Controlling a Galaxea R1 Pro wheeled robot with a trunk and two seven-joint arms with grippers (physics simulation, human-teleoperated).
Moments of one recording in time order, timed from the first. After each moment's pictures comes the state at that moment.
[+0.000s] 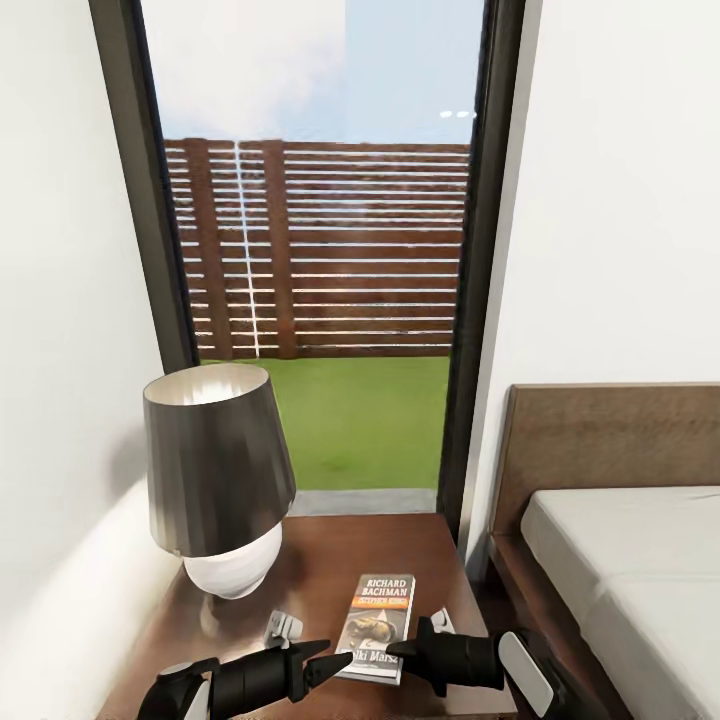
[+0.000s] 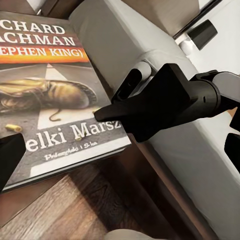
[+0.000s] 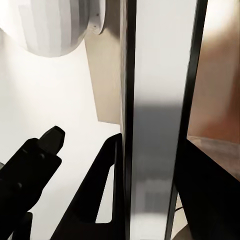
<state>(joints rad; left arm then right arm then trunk) -0.18 0.00 -0.03 -1.03 0.20 0.49 -1.02 -0.43 -0.02 0.06 -0.58 -0.71 0.97 0.61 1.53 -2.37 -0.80</state>
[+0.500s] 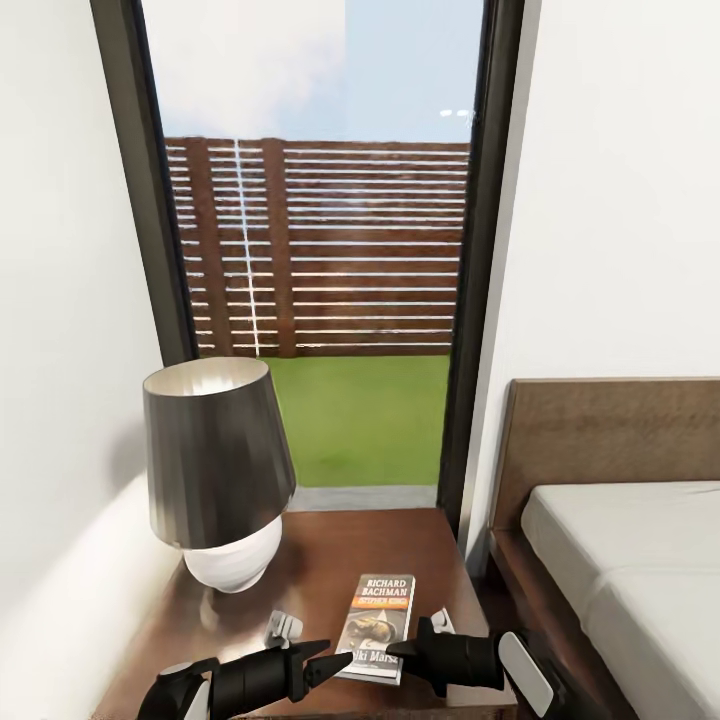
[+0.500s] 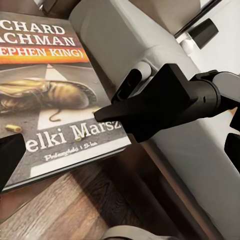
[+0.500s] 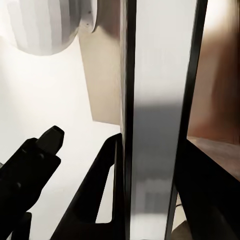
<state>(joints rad) -0.18 0.00 -0.03 -1.03 0.20 0.49 -1.02 -0.43 -0.02 0.06 -0.58 -0.71 0.97 0.61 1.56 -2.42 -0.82</state>
